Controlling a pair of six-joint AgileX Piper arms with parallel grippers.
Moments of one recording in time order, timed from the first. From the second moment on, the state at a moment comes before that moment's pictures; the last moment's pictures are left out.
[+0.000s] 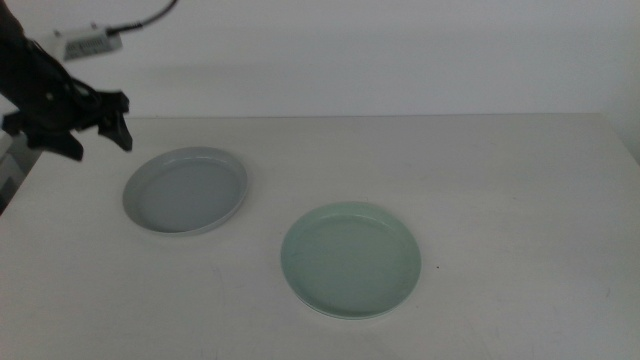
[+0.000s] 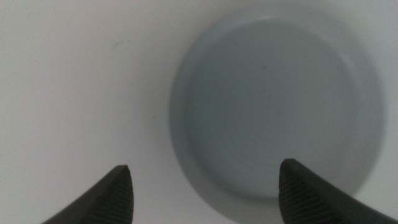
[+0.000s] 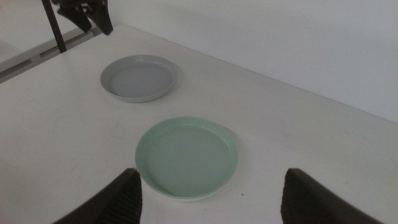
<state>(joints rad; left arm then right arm) 0.13 1.96 -1.68 -0.26 1.02 0.14 0.37 0.46 -0.78 0.29 0.79 -0.27</state>
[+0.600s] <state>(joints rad) 0.13 2.18 -1.68 -0.28 0.91 0.17 0.37 0.46 -0.78 0.29 0.79 -0.27</state>
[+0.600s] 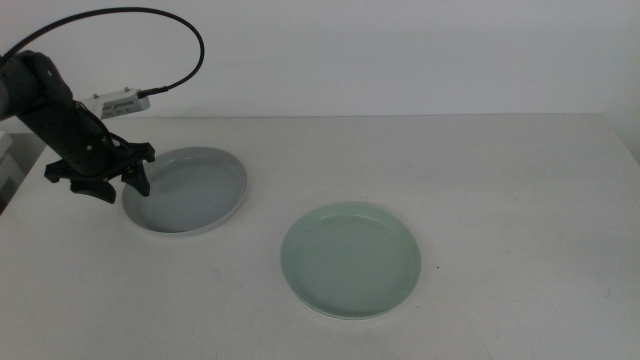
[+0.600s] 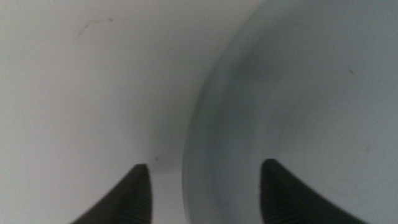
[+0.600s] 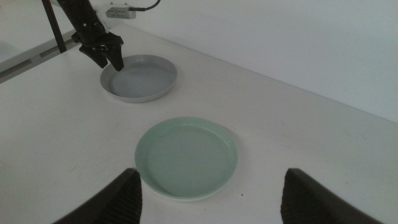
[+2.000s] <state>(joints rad) -0.25 1.74 -1.49 -0.35 0.99 0.09 0.37 0.46 -0.78 0.29 0.79 -0.27</state>
